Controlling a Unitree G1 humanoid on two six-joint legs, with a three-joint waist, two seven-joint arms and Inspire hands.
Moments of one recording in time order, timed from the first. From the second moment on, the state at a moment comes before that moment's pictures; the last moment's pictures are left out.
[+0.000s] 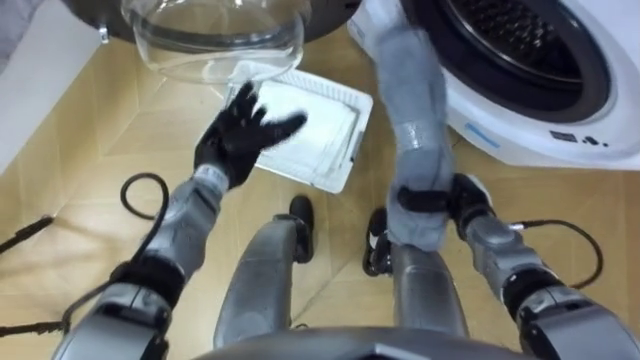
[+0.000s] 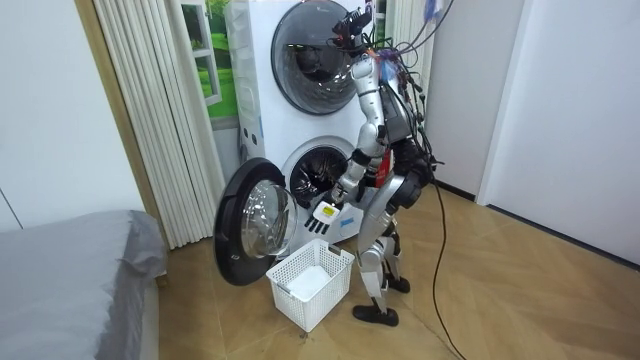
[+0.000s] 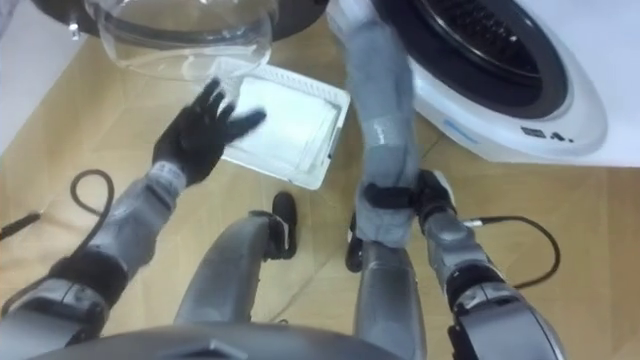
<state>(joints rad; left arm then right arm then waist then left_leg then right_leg) -0.16 0.21 -0.24 0.80 -0.53 -0.13 -0.10 -0.26 -0.26 0.23 1.13 0.29 -0.06 -0.04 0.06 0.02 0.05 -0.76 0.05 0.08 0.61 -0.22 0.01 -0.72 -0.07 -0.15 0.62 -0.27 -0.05</state>
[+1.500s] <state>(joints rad) -0.09 0.28 -0.28 0.99 -0.16 -0.15 0.28 -0.67 -0.49 -0.03 1.12 1.19 0.04 -0.46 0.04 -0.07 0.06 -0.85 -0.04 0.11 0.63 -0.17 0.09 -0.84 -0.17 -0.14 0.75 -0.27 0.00</state>
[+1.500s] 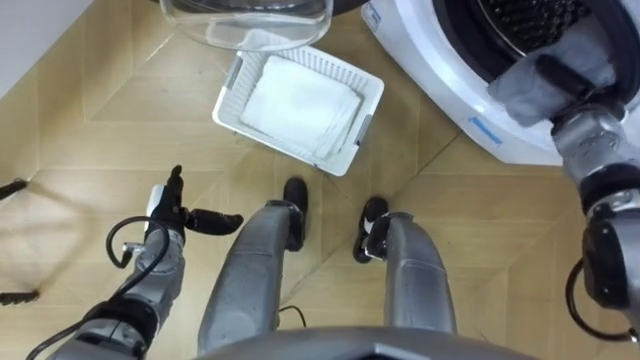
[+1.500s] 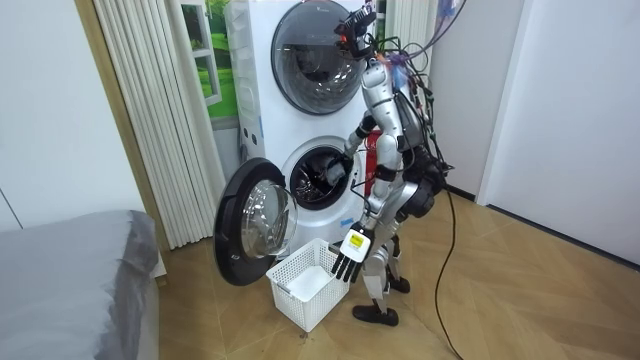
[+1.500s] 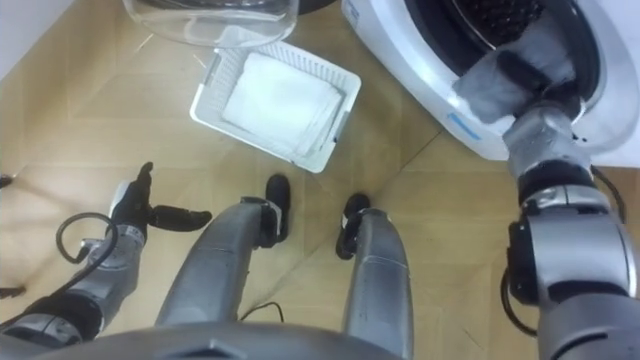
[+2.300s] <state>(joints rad) -0.11 0.25 -0.20 1.05 -0.14 -0.13 0.28 -0.70 -0.50 -0.28 1.15 1.67 0.02 -0.49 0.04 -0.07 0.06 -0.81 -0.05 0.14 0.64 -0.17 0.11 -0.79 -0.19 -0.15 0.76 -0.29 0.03</state>
